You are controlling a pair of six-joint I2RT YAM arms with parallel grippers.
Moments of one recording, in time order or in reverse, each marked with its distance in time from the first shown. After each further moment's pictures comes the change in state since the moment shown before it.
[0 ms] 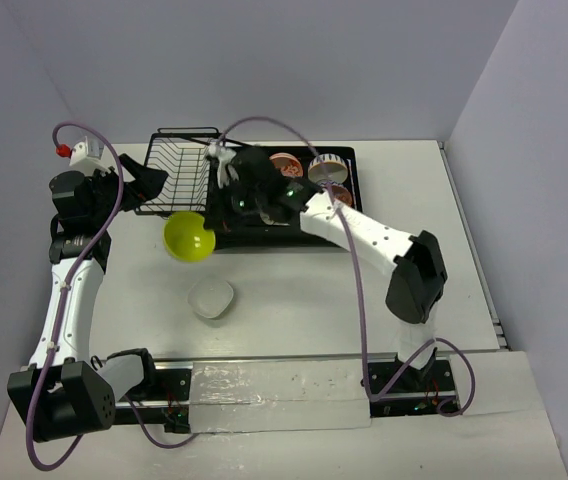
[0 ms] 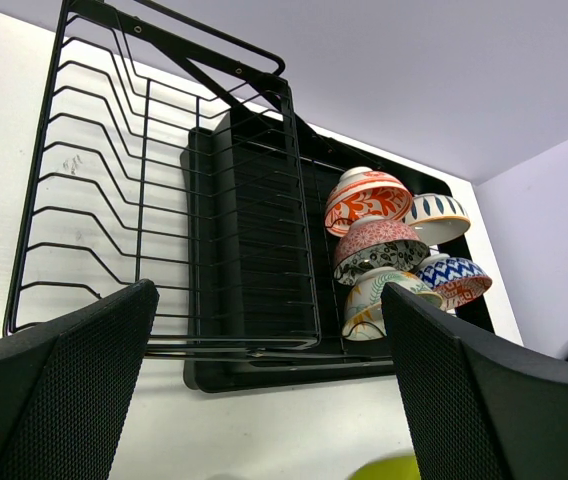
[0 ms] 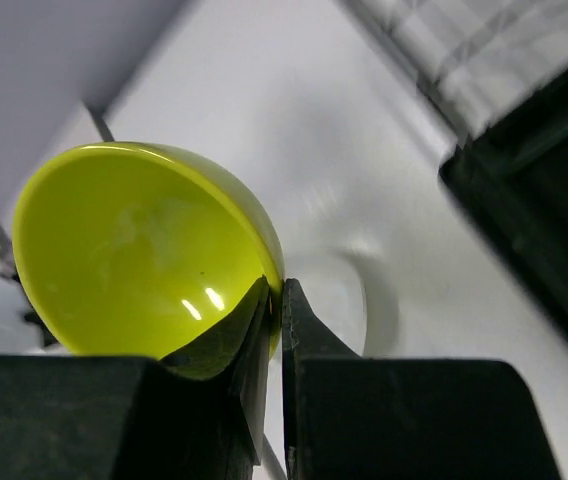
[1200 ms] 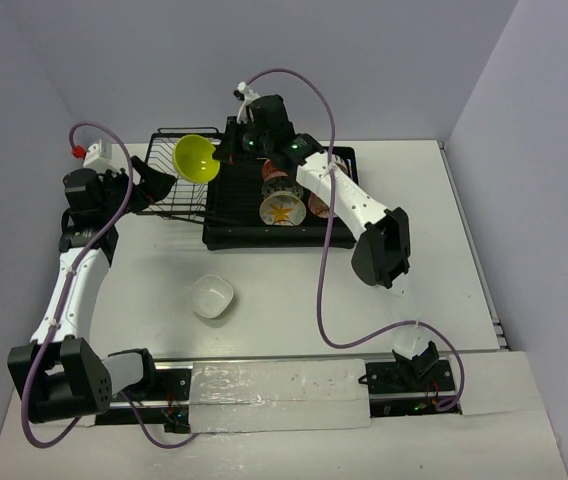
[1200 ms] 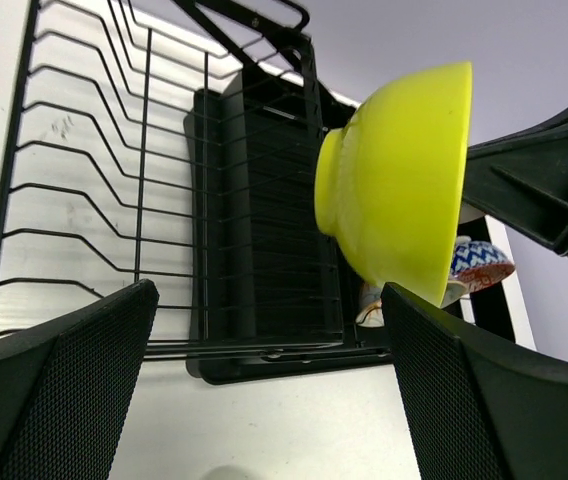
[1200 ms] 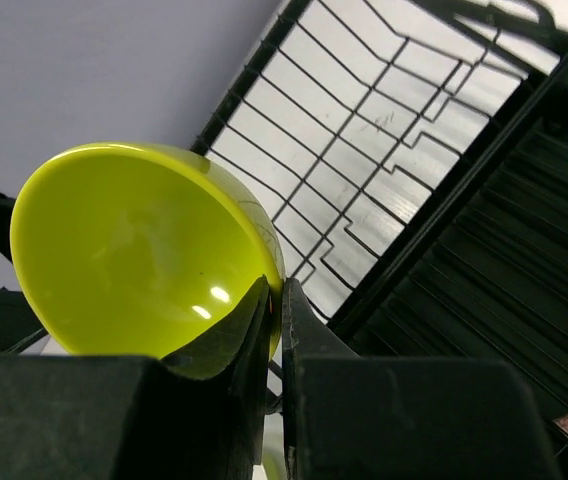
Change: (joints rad) left arm -0.027 0.082 -0.015 0.018 -0.004 0.004; right arm -0.240 0.366 0.591 0.024 0.020 0.113
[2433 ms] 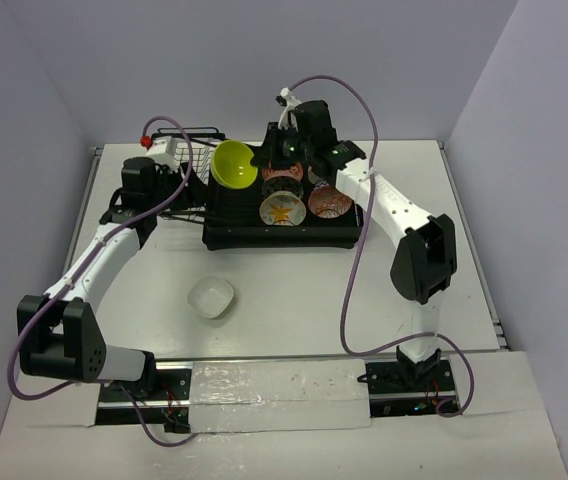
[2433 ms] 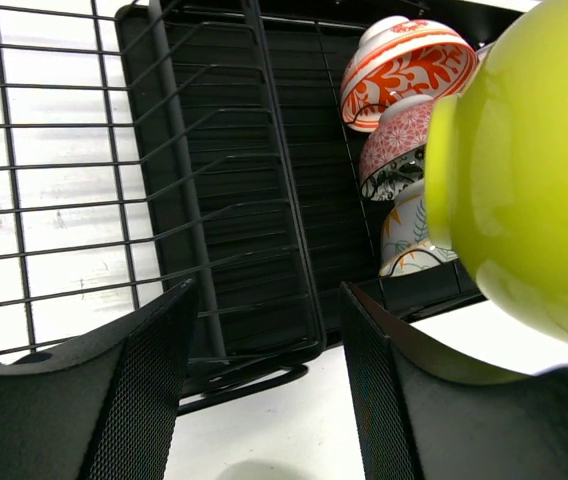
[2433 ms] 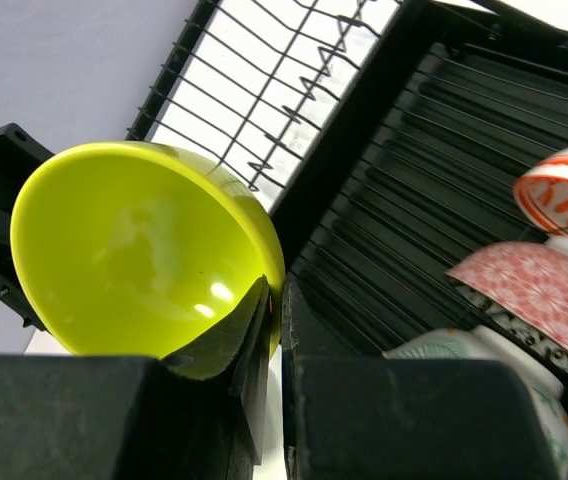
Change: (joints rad) left arm -0.279 0.204 0.094 -0.058 -0.145 0.192; right arm -0.116 -0.309 -0.451 0.080 -0.056 -0.019
